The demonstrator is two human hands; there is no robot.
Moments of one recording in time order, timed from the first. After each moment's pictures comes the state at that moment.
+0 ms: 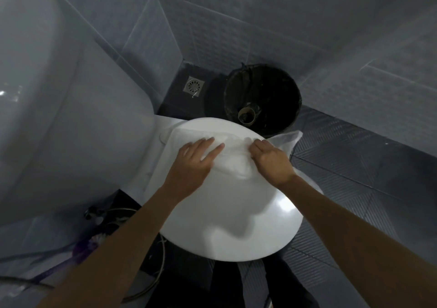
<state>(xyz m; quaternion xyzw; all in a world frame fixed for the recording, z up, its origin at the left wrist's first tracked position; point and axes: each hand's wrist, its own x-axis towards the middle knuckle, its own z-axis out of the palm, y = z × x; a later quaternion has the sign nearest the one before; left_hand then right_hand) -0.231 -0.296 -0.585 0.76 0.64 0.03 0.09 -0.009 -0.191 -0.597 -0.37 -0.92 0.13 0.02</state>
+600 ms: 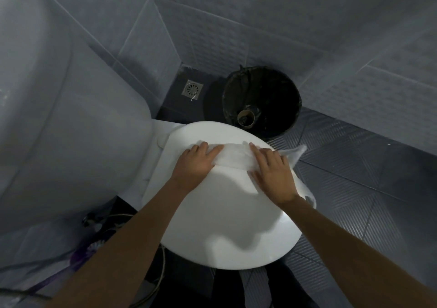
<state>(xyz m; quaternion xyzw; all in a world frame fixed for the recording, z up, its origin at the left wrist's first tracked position) -0.225 -0.264 -0.594 0.75 0.65 -0.07 0.11 0.006 -0.219 -0.609 -0.45 -0.88 0.14 0.02</state>
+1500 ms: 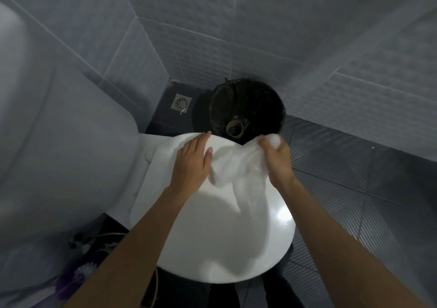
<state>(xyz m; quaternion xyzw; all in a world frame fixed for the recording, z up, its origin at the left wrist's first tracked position) -0.195 -0.237 -0.578 0.61 0.75 0.14 0.22 -0.006 -0.166 -0.559 -0.66 -0.33 0.59 0.33</state>
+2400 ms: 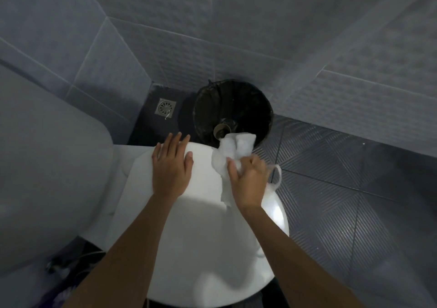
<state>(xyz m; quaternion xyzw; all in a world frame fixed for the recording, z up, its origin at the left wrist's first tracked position) -0.207 -0.219 -0.633 0.63 0.77 0.03 0.10 -0.022 -0.207 -0.620 -0.71 -0.64 0.23 0.20</state>
